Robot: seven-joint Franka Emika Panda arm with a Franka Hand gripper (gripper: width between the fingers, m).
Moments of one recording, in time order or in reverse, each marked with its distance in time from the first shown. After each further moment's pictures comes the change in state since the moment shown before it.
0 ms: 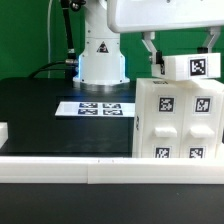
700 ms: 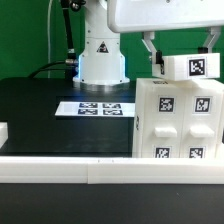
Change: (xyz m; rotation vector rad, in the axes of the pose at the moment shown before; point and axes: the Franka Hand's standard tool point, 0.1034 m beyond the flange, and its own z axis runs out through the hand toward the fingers) arm 0.000 0.000 0.000 0.000 0.000 0.030
